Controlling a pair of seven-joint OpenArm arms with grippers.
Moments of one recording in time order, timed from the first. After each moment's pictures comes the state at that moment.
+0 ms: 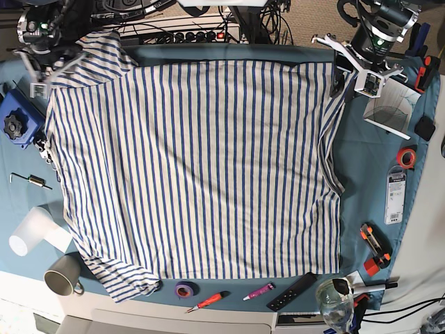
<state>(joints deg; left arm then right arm) 43.6 -7.4 -16.9 132.3 -17.8 -24.4 34.2 -34.1 15.1 37.0 116.2 24.3 16.7 -59.1</state>
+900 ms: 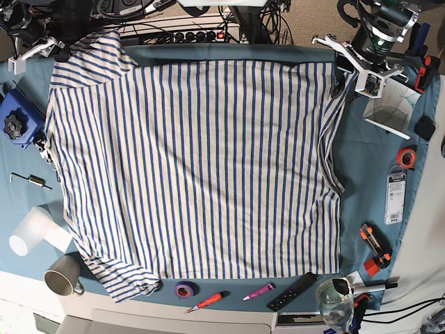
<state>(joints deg) 43.6 -7.4 -16.9 132.3 -17.9 -24.2 34.2 -29.7 20.5 56.2 84.4 52.7 36.0 -65.9</state>
